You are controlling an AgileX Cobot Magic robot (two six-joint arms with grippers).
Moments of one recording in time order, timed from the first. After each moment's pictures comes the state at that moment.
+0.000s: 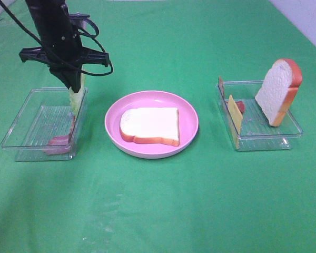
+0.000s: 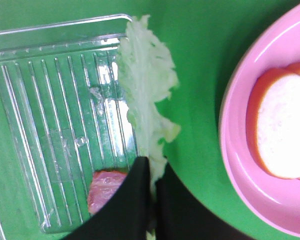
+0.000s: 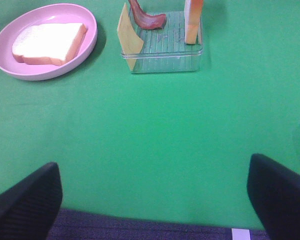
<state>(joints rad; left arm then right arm) -0.33 2.24 -1.97 -0.01 1.21 -0.24 0.10 0.00 -0.45 0.05 1.11 0.04</state>
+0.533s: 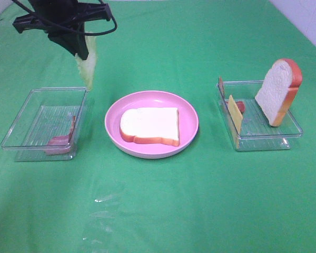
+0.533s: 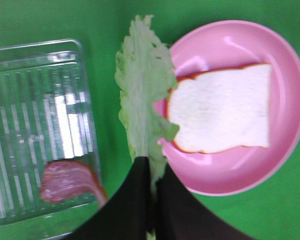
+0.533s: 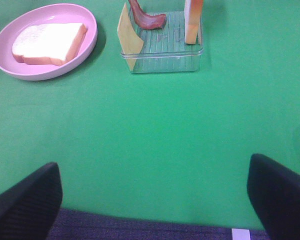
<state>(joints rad) -0.33 2.09 -1.97 -0.19 1.21 -0.20 0.10 0.00 -0.45 0.05 1.11 0.04</state>
